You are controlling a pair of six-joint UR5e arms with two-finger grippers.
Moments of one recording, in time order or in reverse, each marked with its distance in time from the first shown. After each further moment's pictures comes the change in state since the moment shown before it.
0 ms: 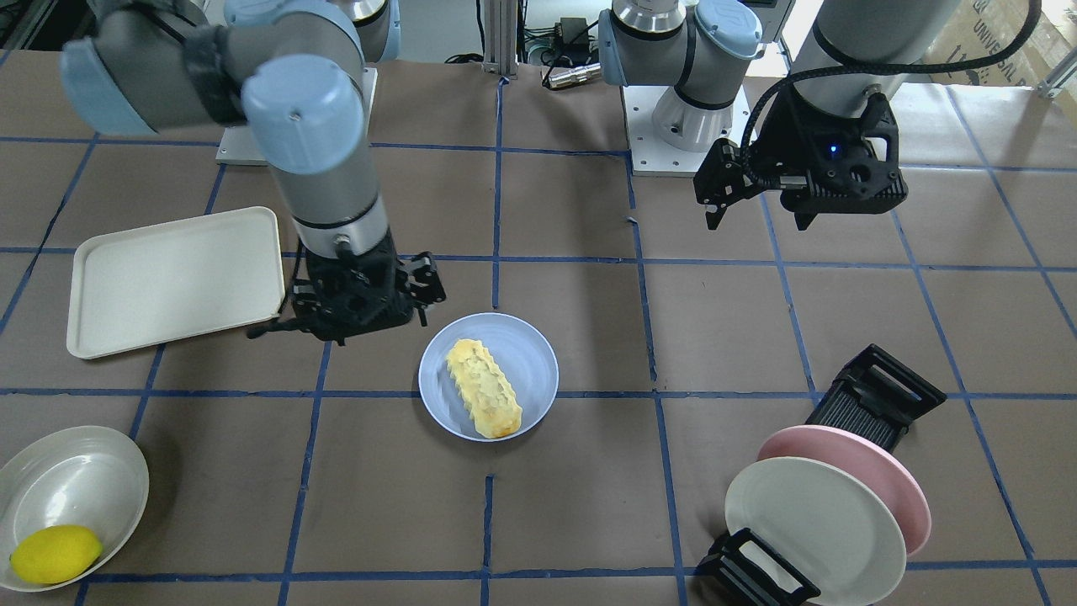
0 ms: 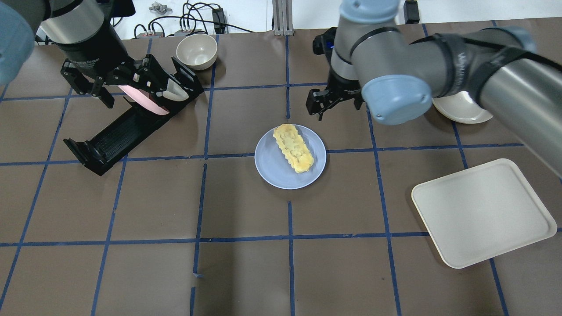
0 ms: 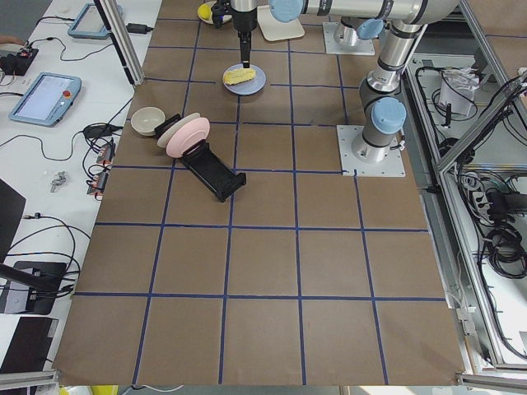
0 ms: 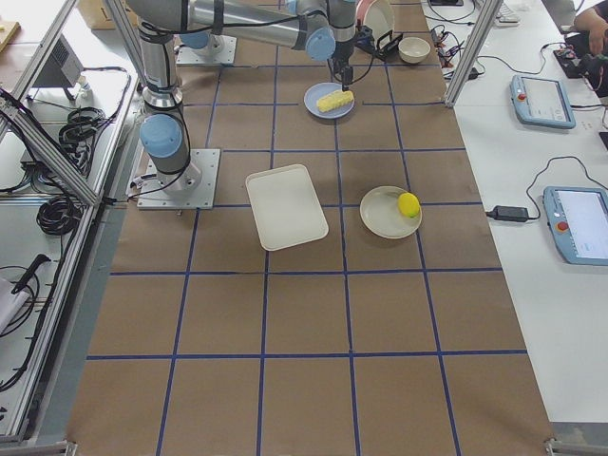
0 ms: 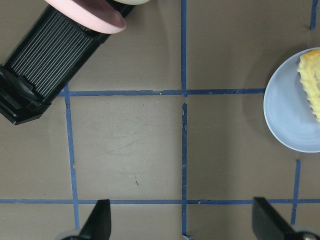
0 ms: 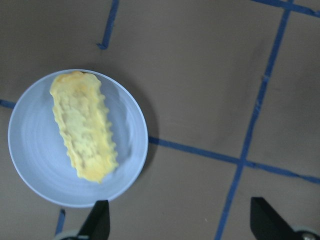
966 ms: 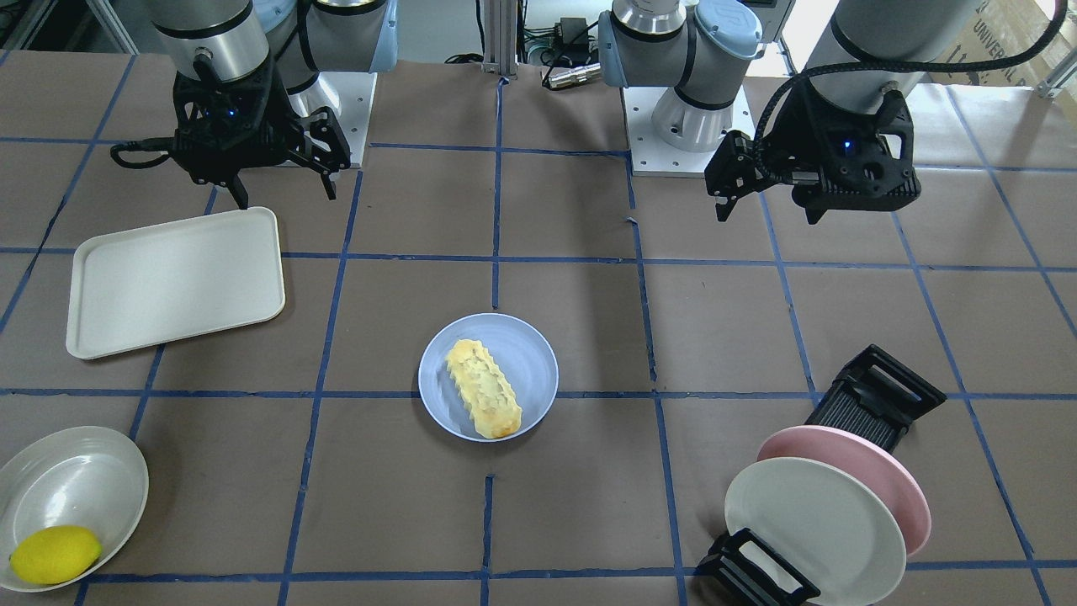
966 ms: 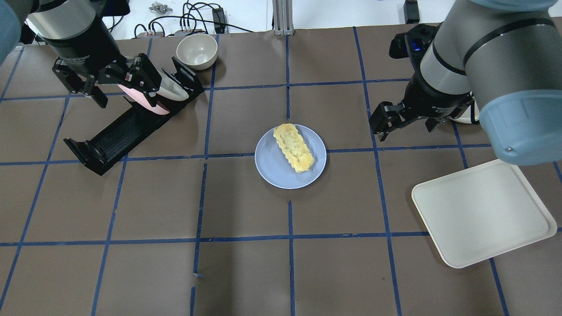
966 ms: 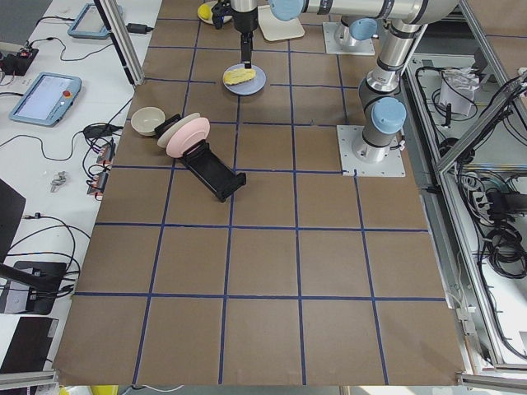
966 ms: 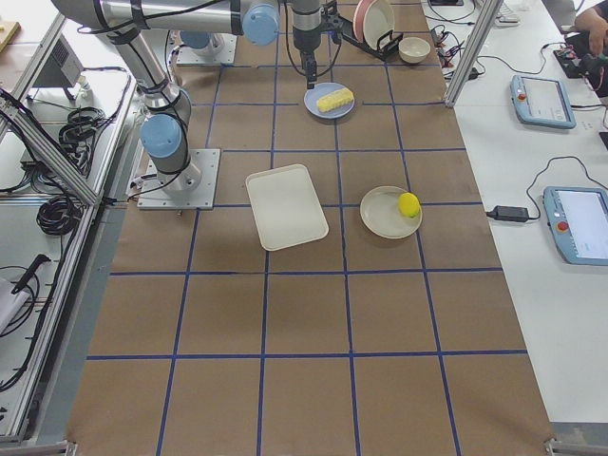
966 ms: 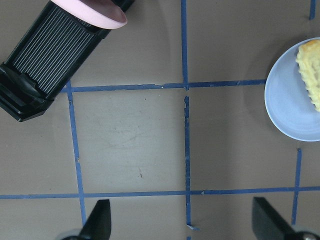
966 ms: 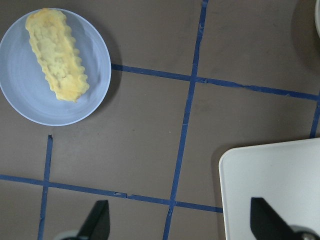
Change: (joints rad) left arm 0.019 -0.009 0.039 -0.054 -0.002 0.040; right arm -0.108 -0.297 0.112 0.198 -0.009 -0.029
